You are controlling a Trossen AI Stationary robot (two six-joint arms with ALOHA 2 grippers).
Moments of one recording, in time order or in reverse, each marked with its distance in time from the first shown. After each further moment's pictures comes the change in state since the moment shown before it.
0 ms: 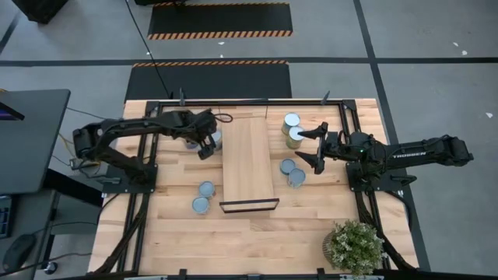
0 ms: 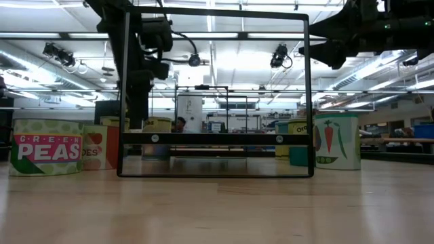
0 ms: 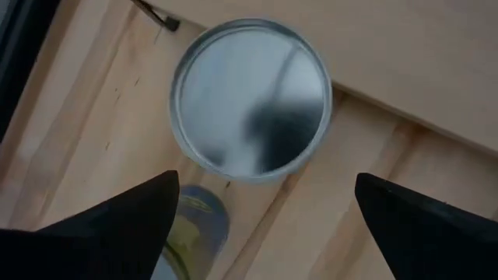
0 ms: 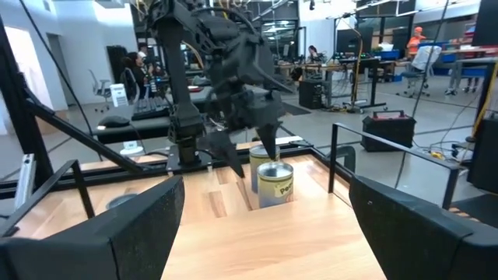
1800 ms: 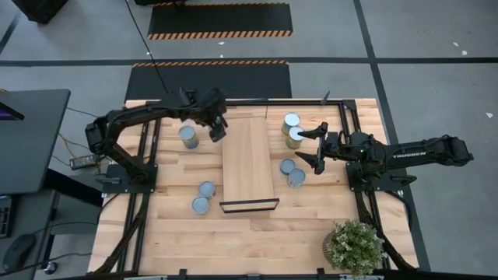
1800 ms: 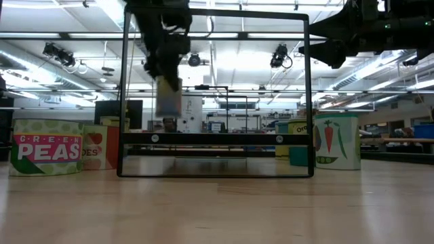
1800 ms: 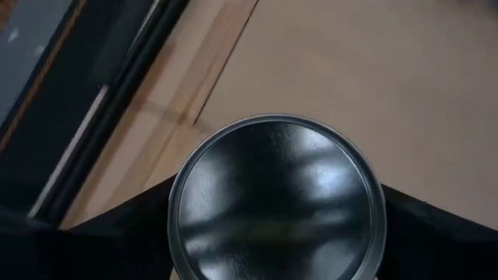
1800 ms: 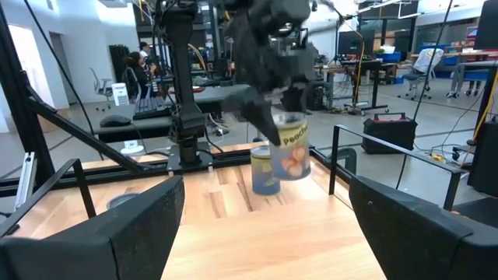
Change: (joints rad) left arm 0.042 0.128 0.396 -0.147 0.023 0.017; right arm 0.000 0.000 0.000 0.003 -0.004 -0.011
